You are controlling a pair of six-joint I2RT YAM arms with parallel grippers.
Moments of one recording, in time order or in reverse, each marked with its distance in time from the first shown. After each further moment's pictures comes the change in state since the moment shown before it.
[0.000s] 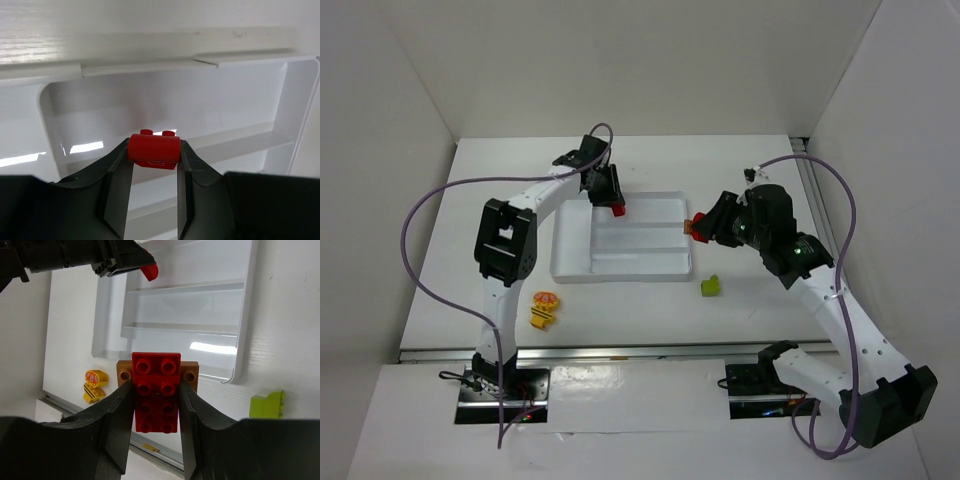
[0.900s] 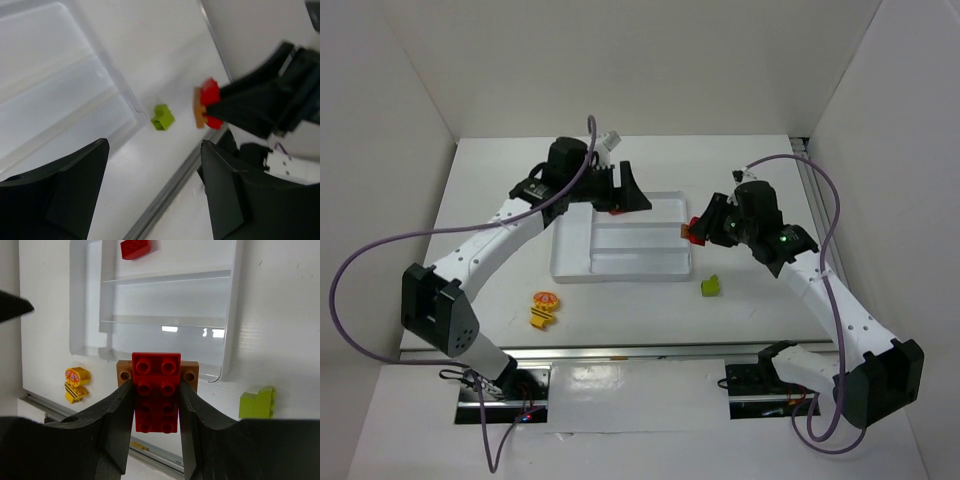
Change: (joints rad) left arm -0.111 -0.596 -0.360 0.183 0.323 0.003; right arm 0.000 0.106 -0.002 0.002 0.010 -0.025
